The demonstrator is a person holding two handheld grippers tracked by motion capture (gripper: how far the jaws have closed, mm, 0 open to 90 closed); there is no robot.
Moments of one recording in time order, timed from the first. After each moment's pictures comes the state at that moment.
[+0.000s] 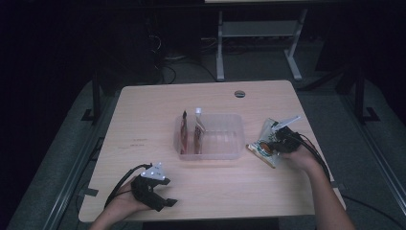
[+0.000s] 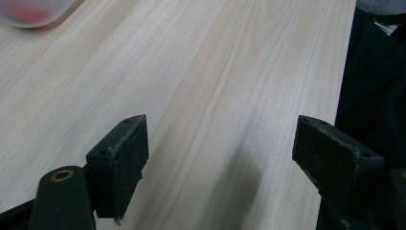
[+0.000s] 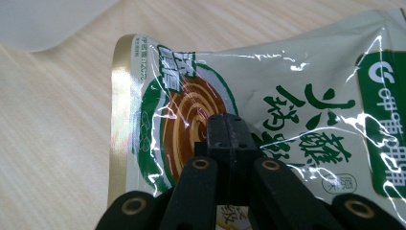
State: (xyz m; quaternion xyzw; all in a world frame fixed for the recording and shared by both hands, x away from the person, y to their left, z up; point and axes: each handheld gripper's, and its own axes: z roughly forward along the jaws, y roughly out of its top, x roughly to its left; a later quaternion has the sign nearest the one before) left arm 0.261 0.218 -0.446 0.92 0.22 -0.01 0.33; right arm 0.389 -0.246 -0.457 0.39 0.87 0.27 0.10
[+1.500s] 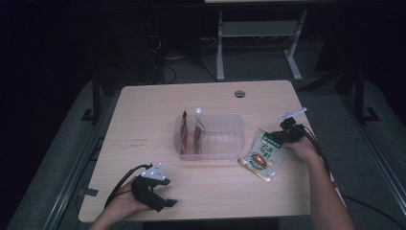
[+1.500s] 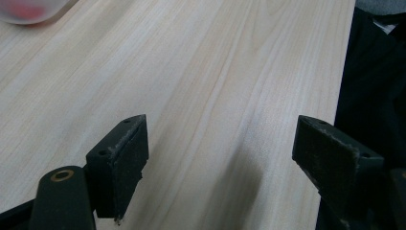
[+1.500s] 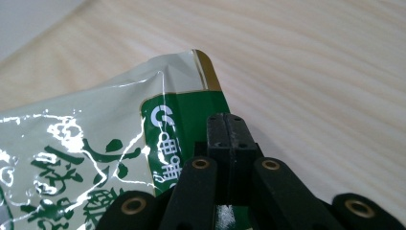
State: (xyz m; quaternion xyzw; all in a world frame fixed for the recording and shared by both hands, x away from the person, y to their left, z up) left arm 0.262 0.219 -0.447 0.92 0.22 -0.01 0.33; right arm 0.424 -0.268 -0.463 0.42 0.85 0.30 0.12
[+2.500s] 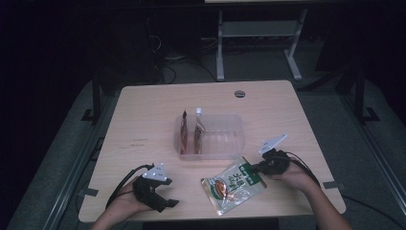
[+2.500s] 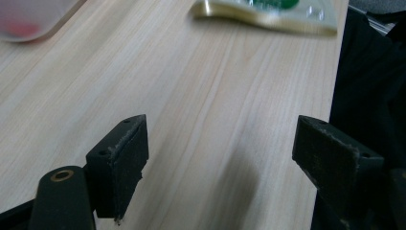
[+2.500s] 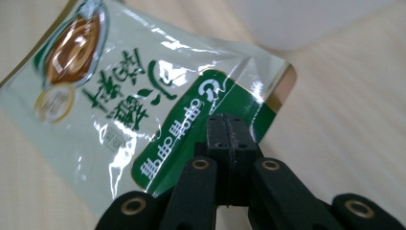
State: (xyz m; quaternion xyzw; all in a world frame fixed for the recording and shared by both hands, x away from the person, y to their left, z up) left arm 0.259 0.211 -0.444 0.92 0.21 -0.01 0.33; right arm 0.332 -0.196 -0.464 0.24 0.91 0.34 -0.02
